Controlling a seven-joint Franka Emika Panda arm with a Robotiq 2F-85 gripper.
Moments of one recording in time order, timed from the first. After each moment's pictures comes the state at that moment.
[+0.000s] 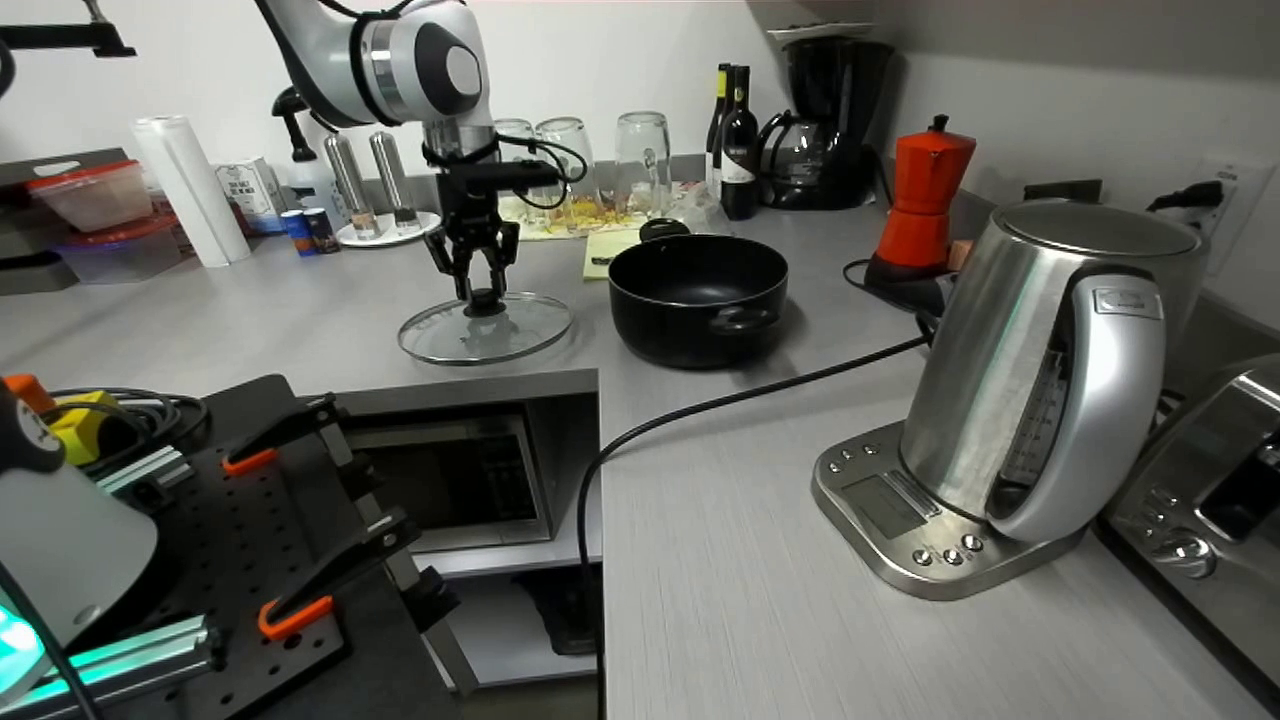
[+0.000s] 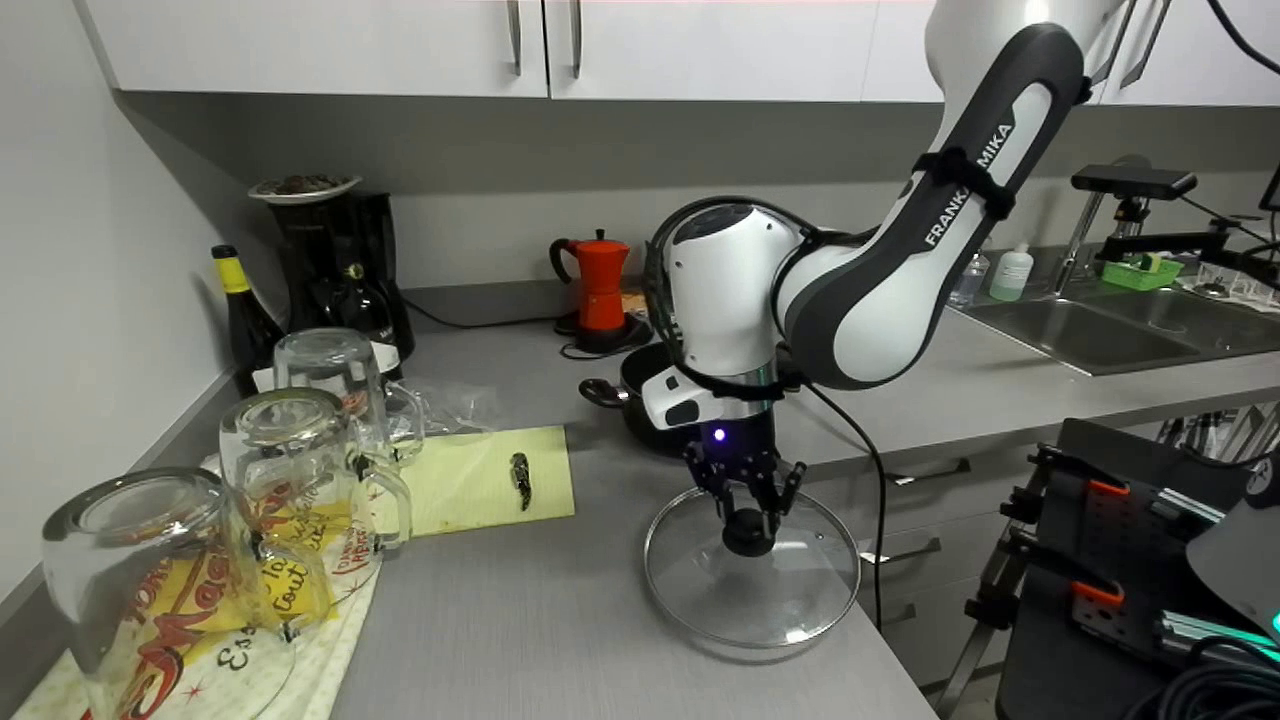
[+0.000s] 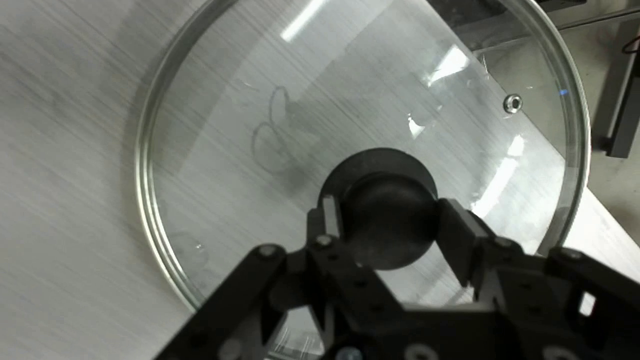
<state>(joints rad) 0.19 0.52 0.29 -2.16 -0.33 2.47 -0.96</state>
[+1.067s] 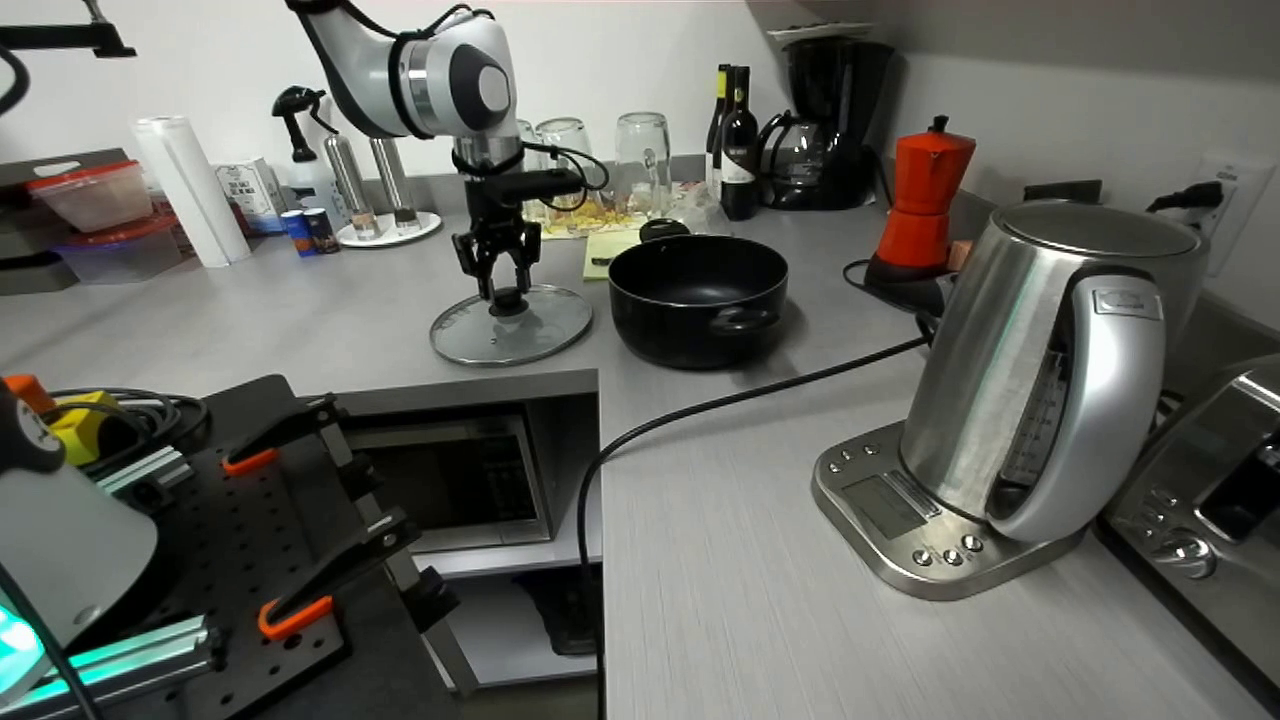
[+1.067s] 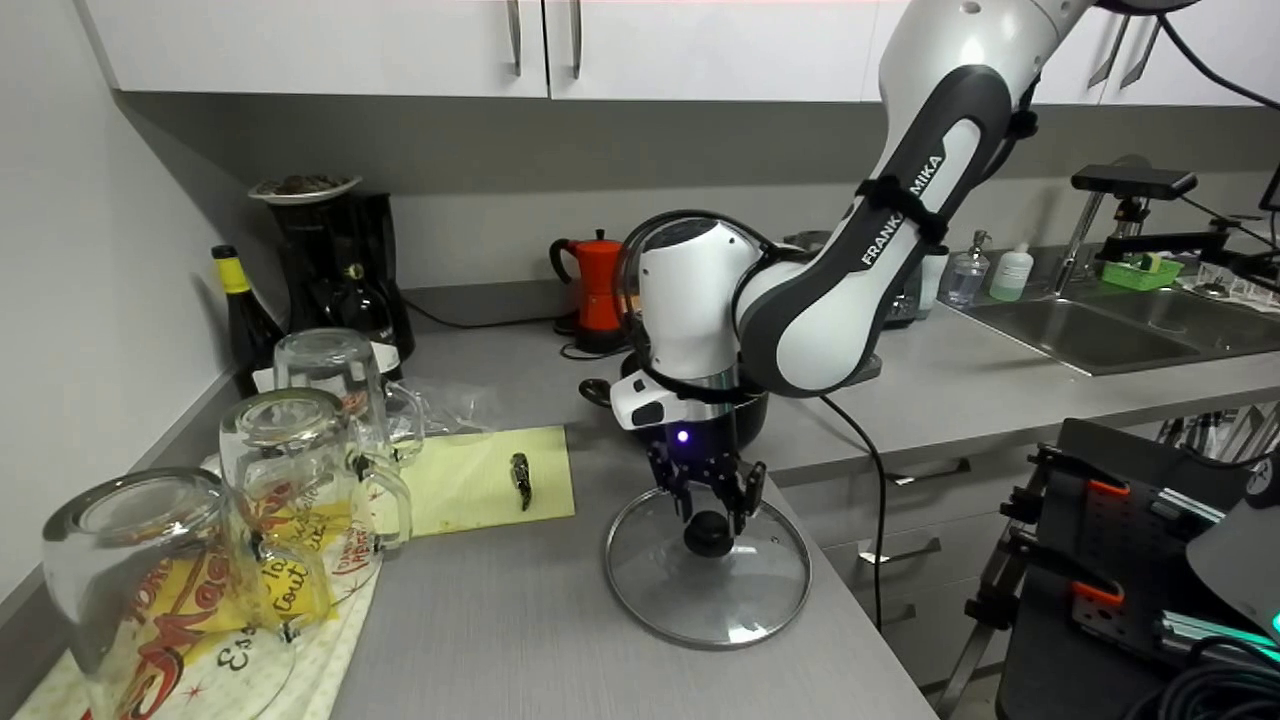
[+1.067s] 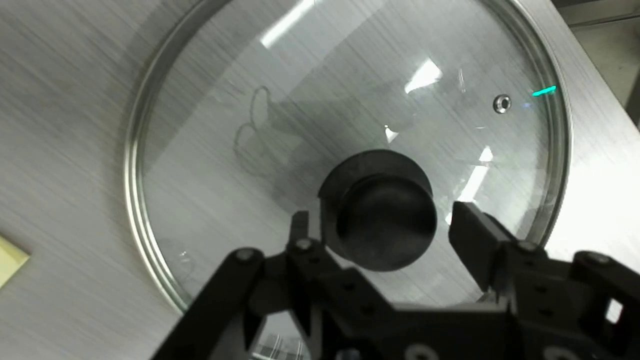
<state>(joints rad) 0.18 0.63 0.28 -2.03 -0.33 2.49 -1.02</state>
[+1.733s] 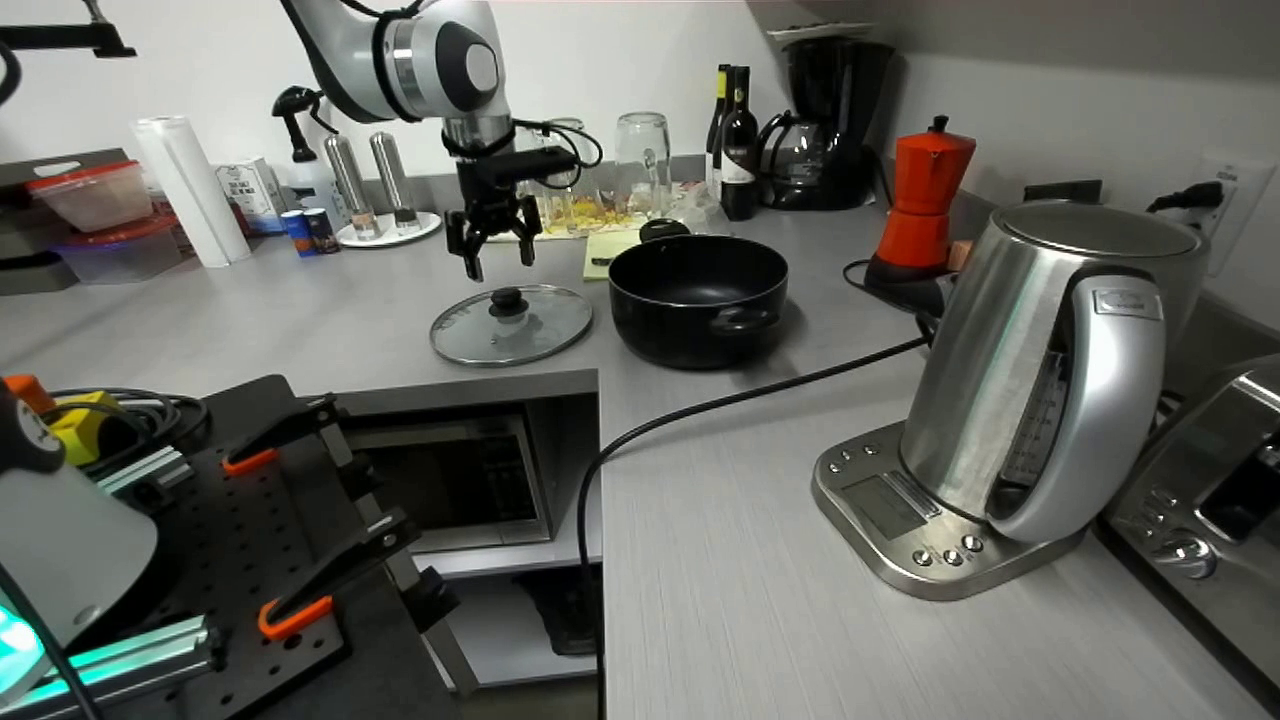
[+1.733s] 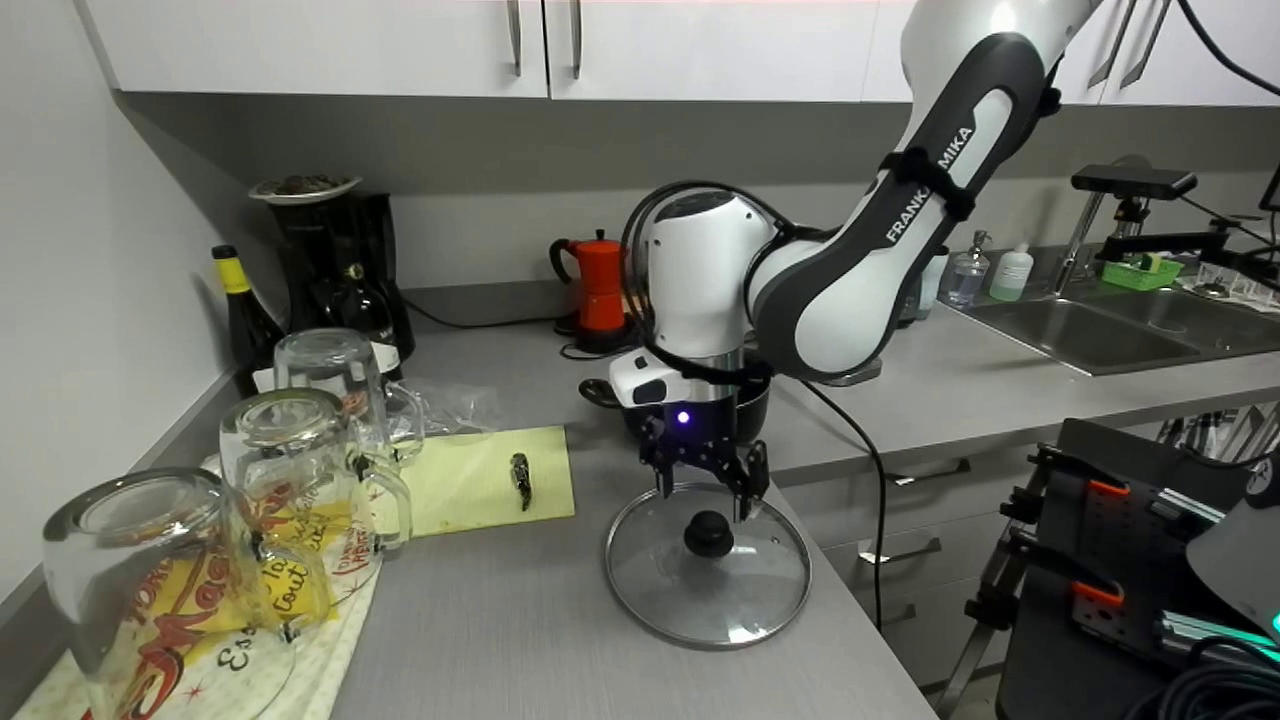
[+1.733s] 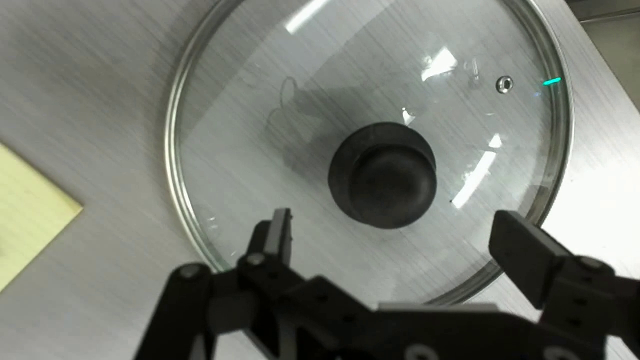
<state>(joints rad) 0.18 0.55 0.29 -2.08 -0.33 2.54 -1.02</state>
